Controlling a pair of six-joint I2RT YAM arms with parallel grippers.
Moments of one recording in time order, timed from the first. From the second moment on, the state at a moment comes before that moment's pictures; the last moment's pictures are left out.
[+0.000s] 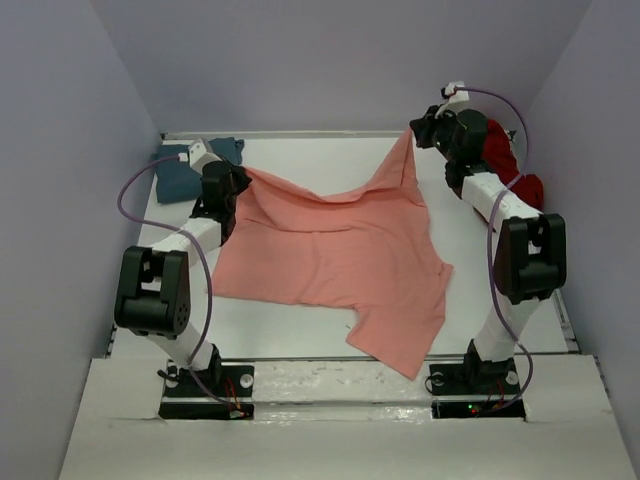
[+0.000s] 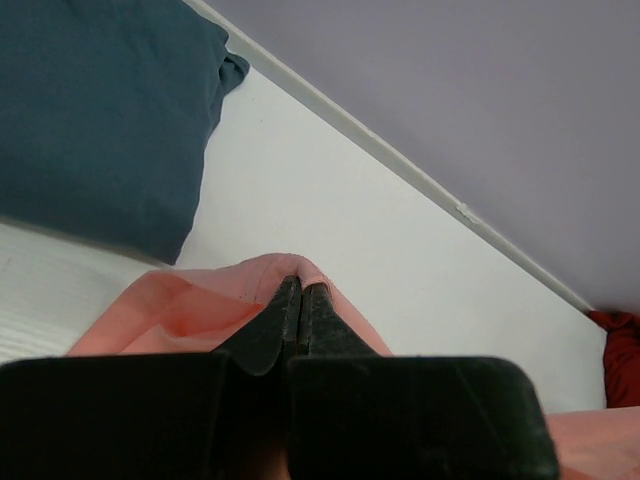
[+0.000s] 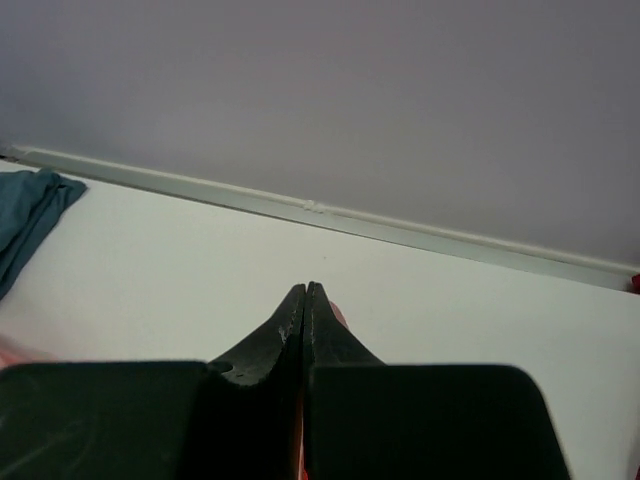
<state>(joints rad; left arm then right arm) -0.15 1.57 0.89 0.47 -0.23 -0.72 0.11 1.81 1.39 0.39 -0.27 0.14</state>
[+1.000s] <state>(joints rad) -0.08 1.88 1.26 0.45 -0.20 -0.65 0.04 2.10 1.74 0.39 -0.01 0.13</state>
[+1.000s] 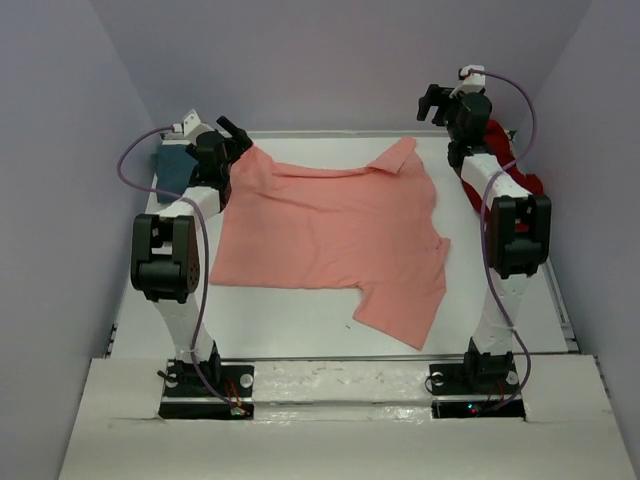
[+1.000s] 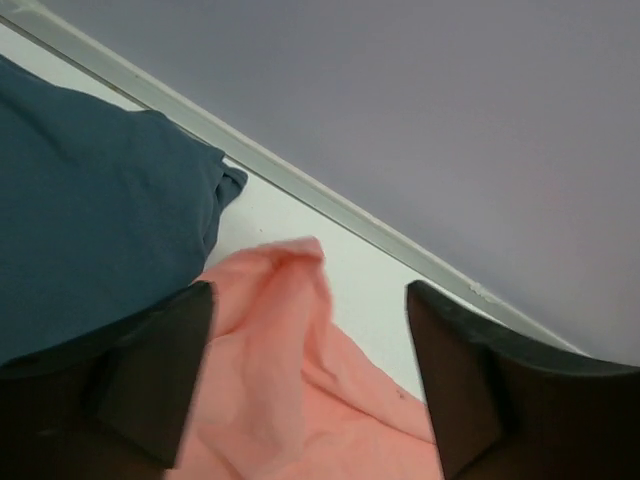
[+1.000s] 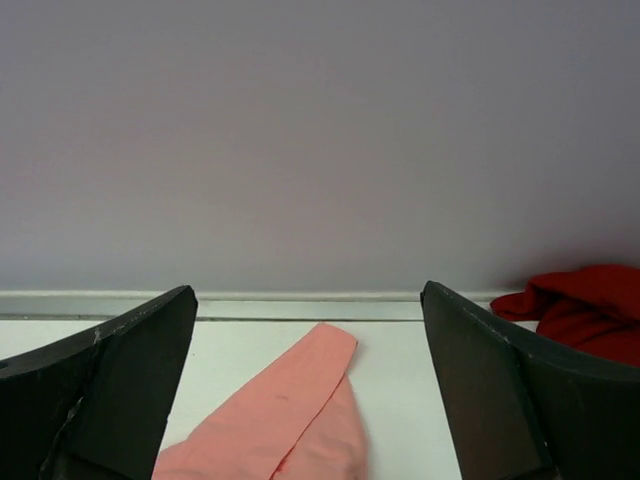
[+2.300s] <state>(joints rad) -0.11 1.48 0.84 0.01 -0.11 -0.67 0.04 1.64 1.07 -0.19 -0.24 0.43</state>
